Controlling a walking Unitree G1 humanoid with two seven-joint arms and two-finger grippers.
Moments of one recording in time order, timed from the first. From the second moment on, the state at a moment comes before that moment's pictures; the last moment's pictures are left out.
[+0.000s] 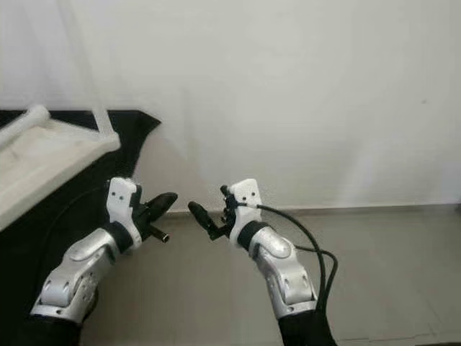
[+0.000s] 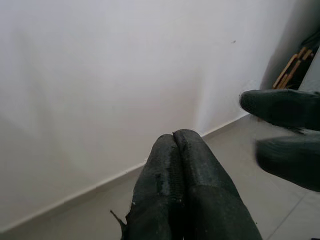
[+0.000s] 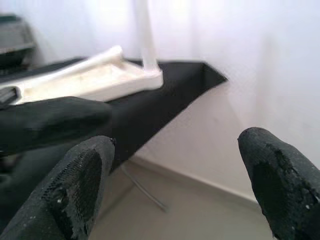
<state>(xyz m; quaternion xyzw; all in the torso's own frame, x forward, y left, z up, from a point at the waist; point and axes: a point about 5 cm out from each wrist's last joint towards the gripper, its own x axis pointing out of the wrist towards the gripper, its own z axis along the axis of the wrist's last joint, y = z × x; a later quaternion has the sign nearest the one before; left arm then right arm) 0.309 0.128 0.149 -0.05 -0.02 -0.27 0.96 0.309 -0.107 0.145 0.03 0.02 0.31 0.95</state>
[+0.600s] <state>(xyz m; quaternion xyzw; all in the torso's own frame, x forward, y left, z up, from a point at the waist) 0.309 0.121 0.143 -0.05 -0.02 -0.28 0.96 0.309 -0.111 0.143 0.02 0.03 0.32 0.95</state>
